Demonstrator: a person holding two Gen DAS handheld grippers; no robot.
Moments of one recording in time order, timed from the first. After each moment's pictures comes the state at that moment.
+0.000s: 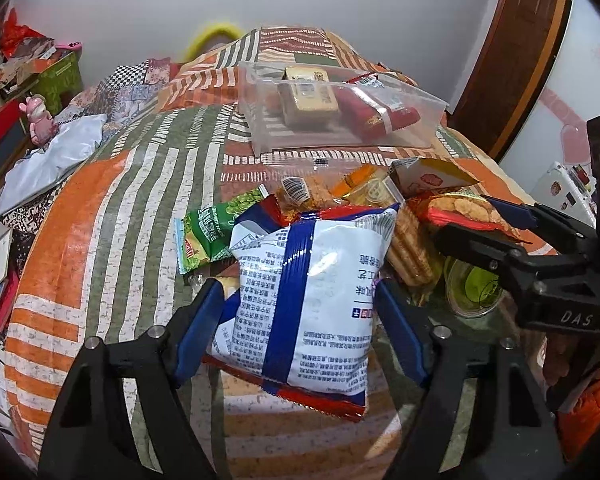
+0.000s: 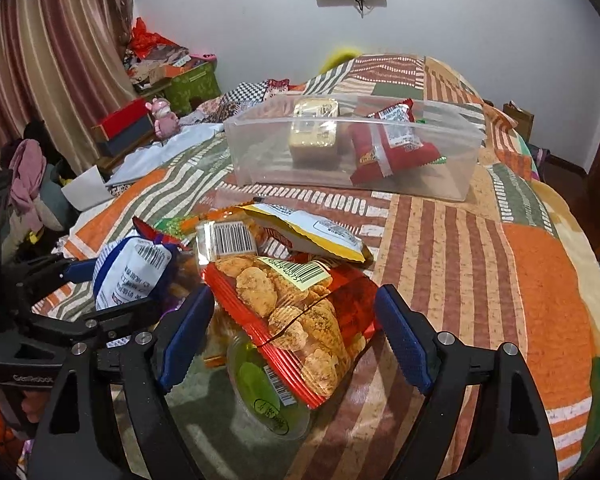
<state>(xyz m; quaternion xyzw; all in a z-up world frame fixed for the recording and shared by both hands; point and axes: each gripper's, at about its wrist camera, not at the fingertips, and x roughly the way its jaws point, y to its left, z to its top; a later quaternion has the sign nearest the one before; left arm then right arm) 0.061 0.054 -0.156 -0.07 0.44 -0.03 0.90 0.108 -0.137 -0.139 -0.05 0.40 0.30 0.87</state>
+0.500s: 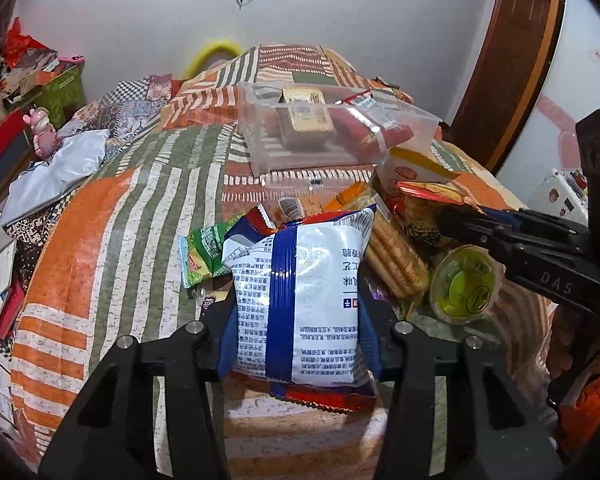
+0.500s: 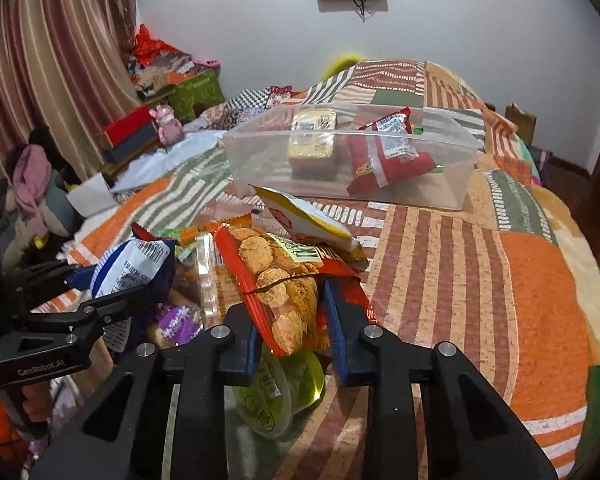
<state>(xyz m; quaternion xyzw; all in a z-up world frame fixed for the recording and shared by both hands) 0.056 0.051 -0.142 -0.06 0.41 -0.03 0.91 0.114 -0.148 -0.132 -0.03 0.39 0.30 0.87</state>
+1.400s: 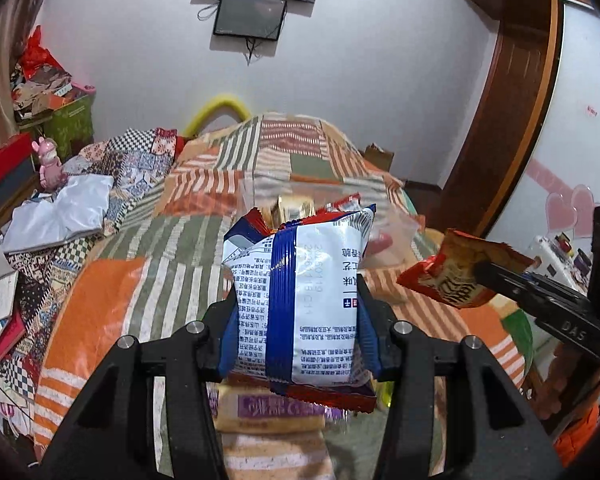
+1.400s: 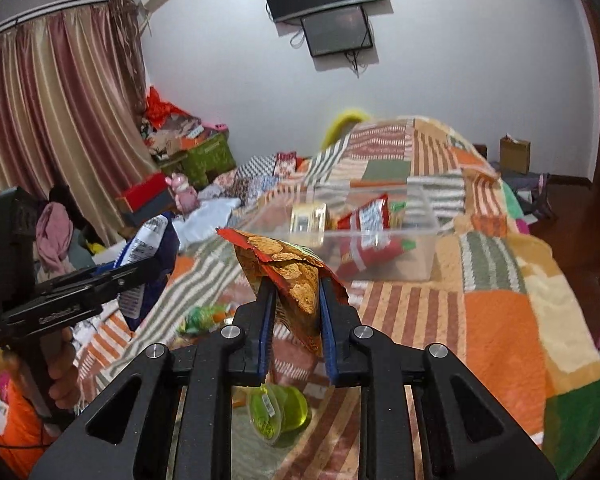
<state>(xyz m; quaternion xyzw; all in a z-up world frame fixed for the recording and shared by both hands) 0.072 0.061 -0.057 -0.10 0.31 -0.02 0.95 0.115 -0.190 -0.057 0.03 0.30 0.32 0.90</state>
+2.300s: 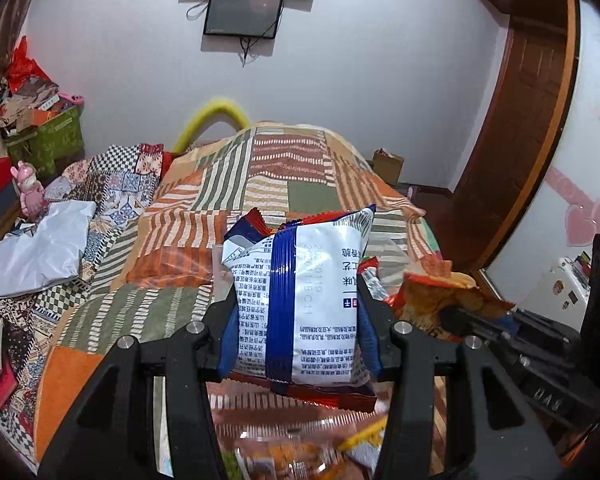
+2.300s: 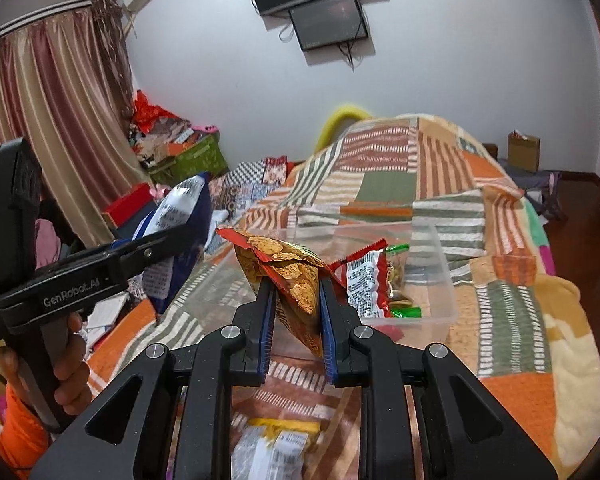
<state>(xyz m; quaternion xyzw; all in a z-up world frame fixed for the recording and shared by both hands) 0.223 0.053 -0.052 -0.09 0.32 -0.02 0.94 0.232 -0.153 -0.076 0.05 0.33 0.33 0.88</state>
